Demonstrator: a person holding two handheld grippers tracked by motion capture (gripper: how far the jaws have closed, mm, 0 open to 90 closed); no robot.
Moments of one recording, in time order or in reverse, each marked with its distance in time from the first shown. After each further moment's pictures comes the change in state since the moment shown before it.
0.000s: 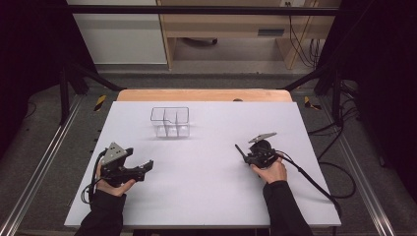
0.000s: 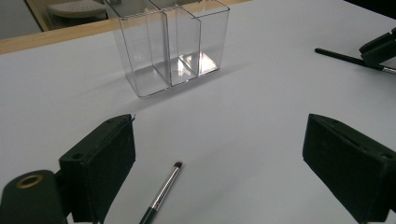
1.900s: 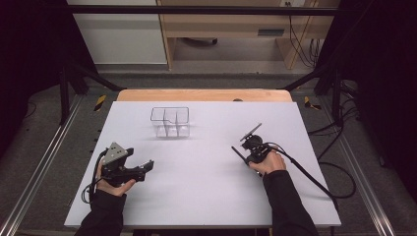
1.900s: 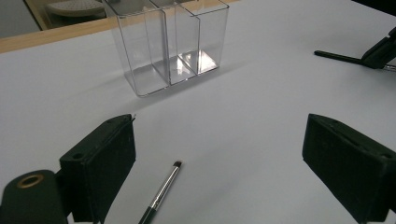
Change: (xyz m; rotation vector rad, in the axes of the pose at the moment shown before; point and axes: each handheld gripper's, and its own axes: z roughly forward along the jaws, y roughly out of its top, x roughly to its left) left arm -0.001 0.000 0.001 0.008 -0.002 0.005; right arm 0.006 0.029 0.008 0.319 0.006 -0.068
